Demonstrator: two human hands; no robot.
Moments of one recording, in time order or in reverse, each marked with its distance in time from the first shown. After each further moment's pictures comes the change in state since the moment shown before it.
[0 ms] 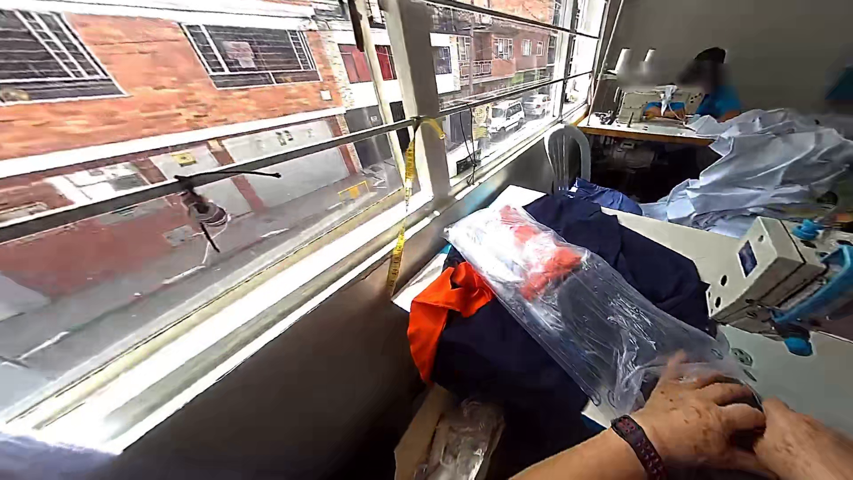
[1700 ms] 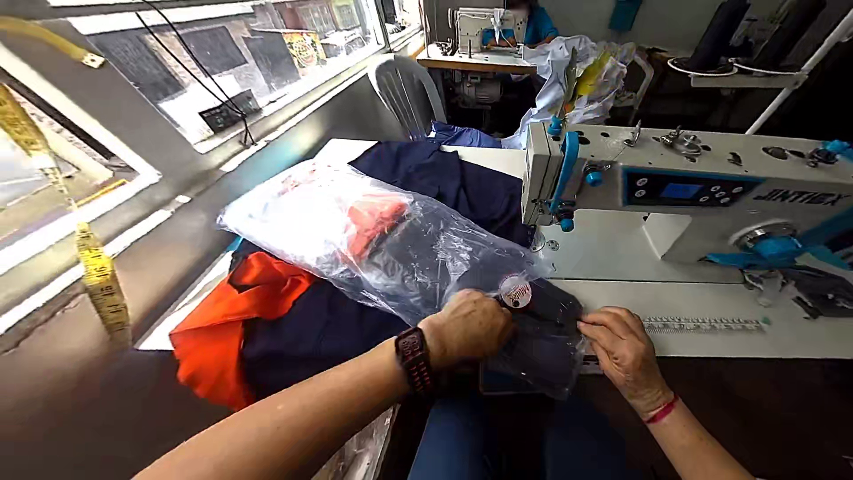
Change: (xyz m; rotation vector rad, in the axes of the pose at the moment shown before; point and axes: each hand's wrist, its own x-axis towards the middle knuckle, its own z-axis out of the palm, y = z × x) left_hand -0.004 0.036 -0.096 0.389 -0.852 -0.156; right_hand -0.022 0.084 0.124 0.305 1.100 -0.571
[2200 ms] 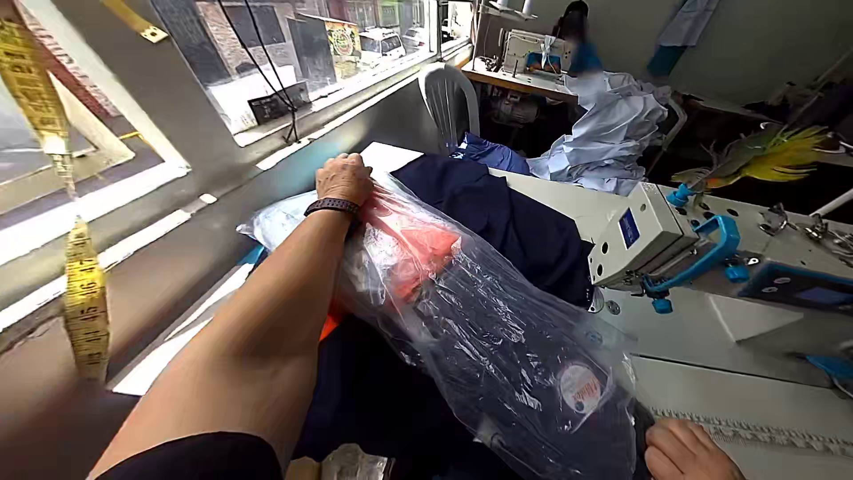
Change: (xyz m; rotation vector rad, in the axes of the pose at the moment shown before) left_hand -0.042 -0.373 -0.066 -0.231 0.864 -0.989; right_hand 0.059 -0.046 -0.032 -0.067 -0.651 -0.249
